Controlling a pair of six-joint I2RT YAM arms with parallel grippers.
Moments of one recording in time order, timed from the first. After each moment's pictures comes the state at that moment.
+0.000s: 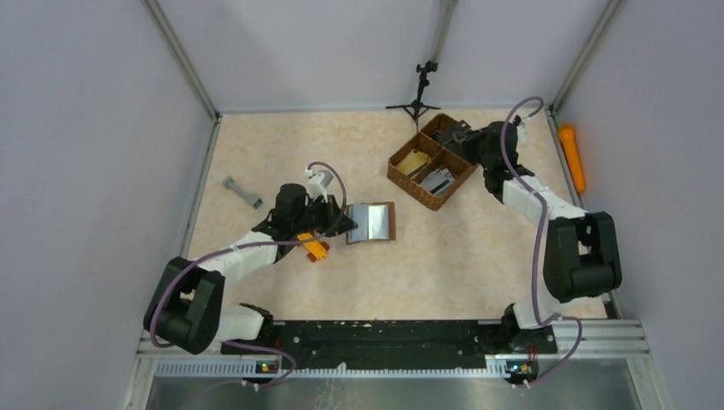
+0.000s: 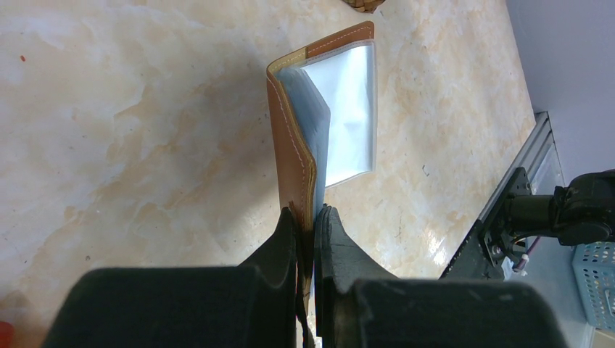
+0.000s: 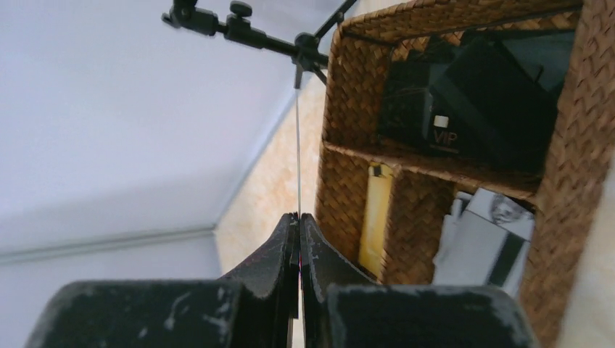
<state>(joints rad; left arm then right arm) -0.40 1.30 0.56 0.23 0.53 -0.49 0.17 1.55 1.02 0.19 0.03 1.08</state>
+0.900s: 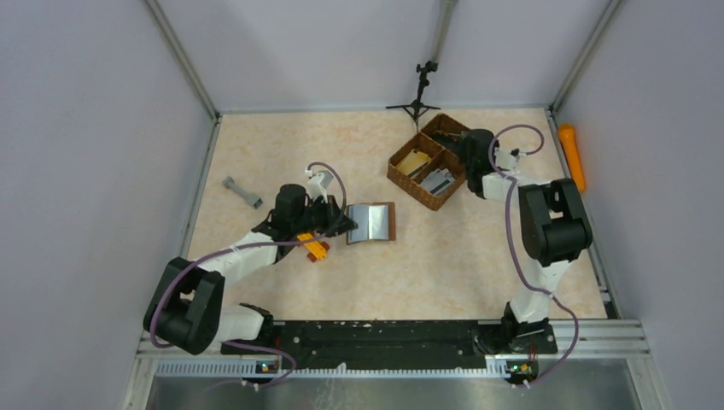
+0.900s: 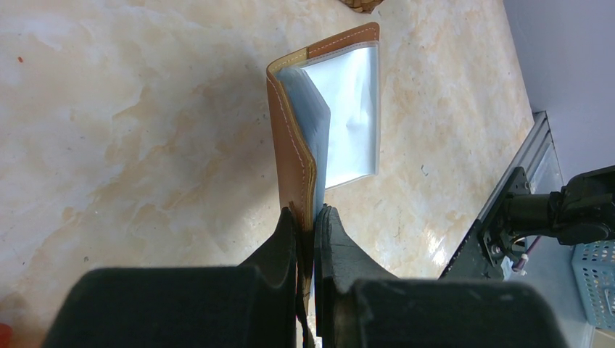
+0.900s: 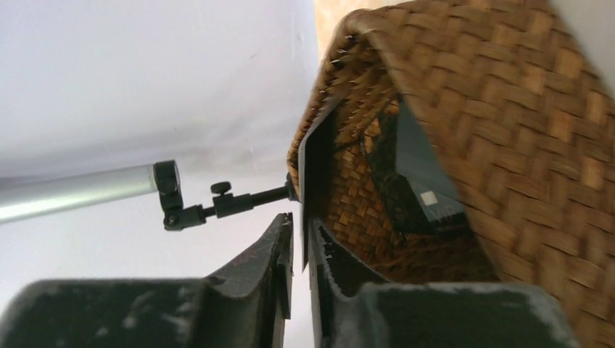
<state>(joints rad) -0.40 1.30 0.56 0.24 0.54 -0.49 0.21 1.85 1.05 0.36 0.43 1.77</state>
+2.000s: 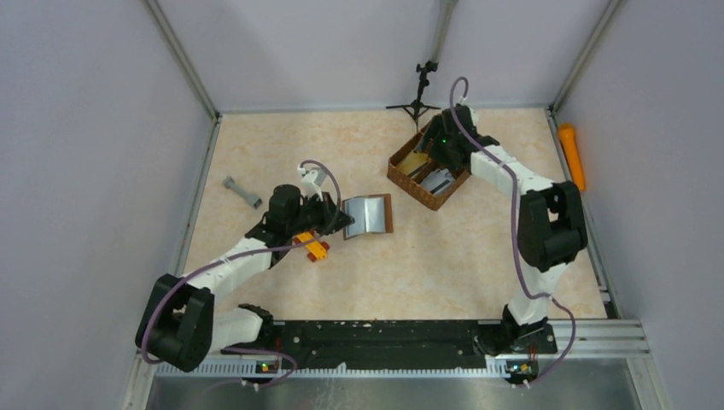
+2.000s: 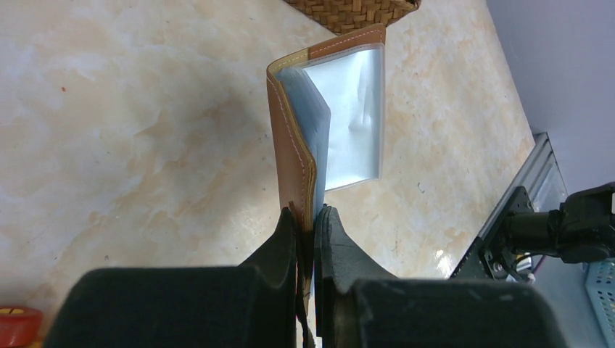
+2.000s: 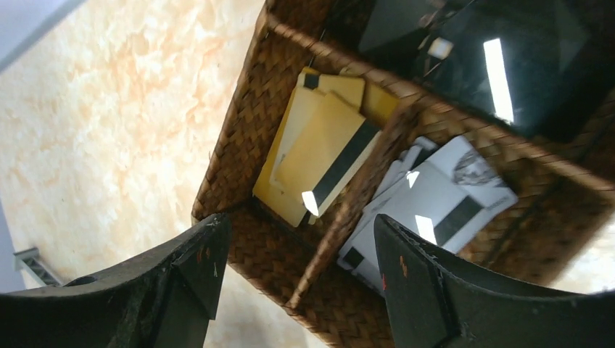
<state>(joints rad) -0.40 1.22 0.55 0.24 0.50 -0.49 0.32 1.81 1.40 -0.29 0.07 0.72</state>
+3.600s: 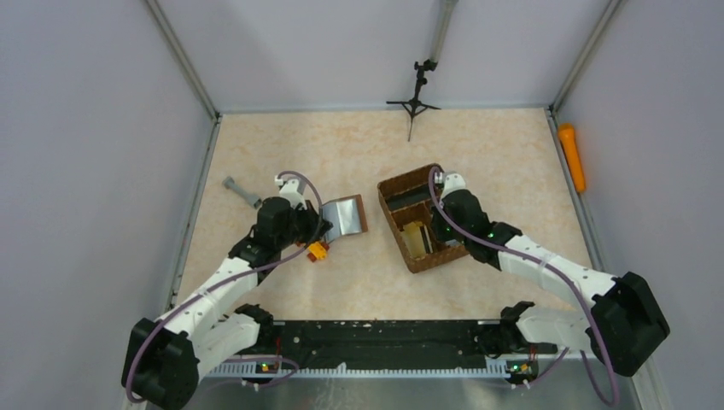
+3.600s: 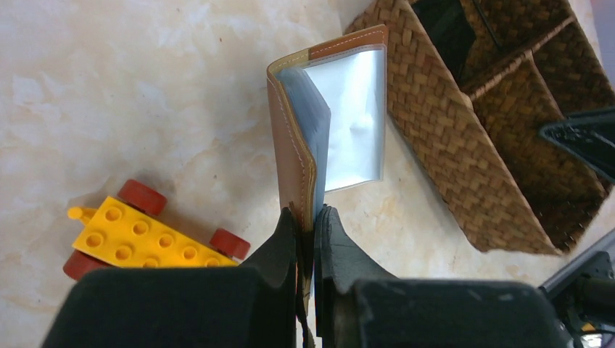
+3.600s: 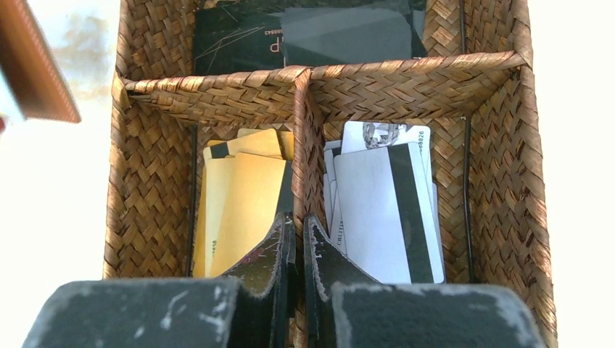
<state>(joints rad) -0.40 0.98 0.50 -0.01 0.17 -0.49 0.66 1.13 0.65 -0.19 0.17 0.31</state>
